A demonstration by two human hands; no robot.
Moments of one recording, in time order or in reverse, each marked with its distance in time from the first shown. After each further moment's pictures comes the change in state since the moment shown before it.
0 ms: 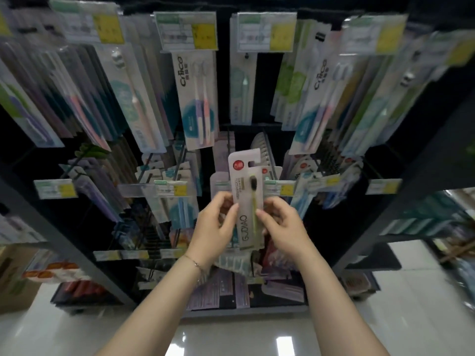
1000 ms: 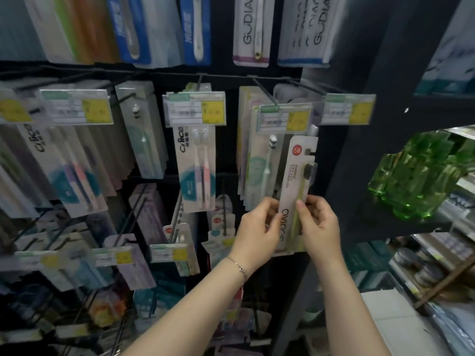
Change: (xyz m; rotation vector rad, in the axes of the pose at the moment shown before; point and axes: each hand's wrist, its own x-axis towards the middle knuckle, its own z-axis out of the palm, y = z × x) left_hand 0.129 0.144 0.251 -0.079 -0.088 0.159; right_hand 0.049 -0.005 -0.273 0.012 0.552 -0.123
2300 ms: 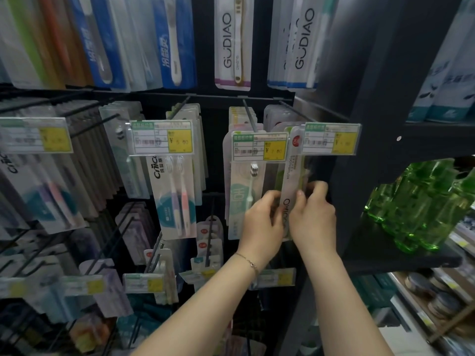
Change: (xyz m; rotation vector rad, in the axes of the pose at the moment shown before) left_hand 0.073 0.013 0.040 0.054 0.156 0.027; right_hand 0.065 -0.047 -0.001 -0.558 0.060 -0.098
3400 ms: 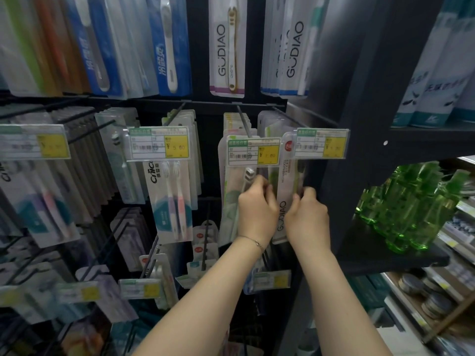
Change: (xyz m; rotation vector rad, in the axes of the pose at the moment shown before) left_hand 0.032 0.011 0.005 0.106 0.276 0.003; right_hand 0.006 -0.002 0.000 -0.103 -0.045 0.043
